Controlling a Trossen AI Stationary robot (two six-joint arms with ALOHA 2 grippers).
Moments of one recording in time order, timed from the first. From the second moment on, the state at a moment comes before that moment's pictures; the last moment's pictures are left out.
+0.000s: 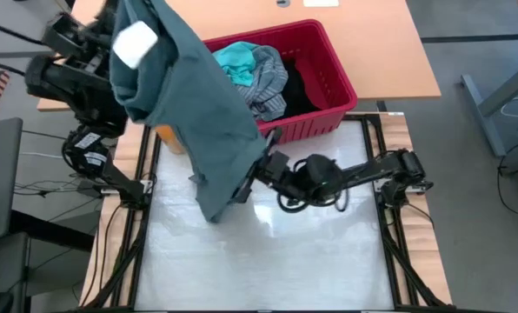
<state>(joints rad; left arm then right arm) 0.00 1.57 2.33 0.48 -0.24 -0.04 0.26 1.78 1.71 0.75 0.58 -0.51</state>
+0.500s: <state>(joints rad) 0.01 1.52 2.33 0.49 -0.24 0.06 0.20 1.52 1.71 0.66 0.32 -0.53</state>
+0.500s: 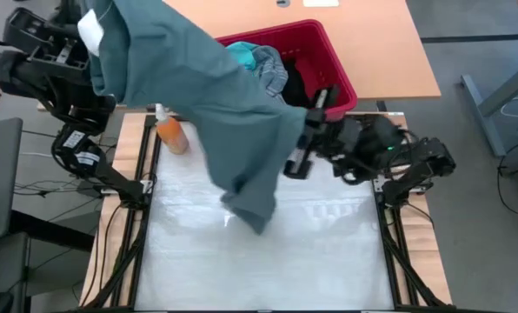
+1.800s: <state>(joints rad) 0.03 1.53 2.35 0.36 -0.06 0.26 0.00 1.47 1.78 0.68 0.07 -0.52</state>
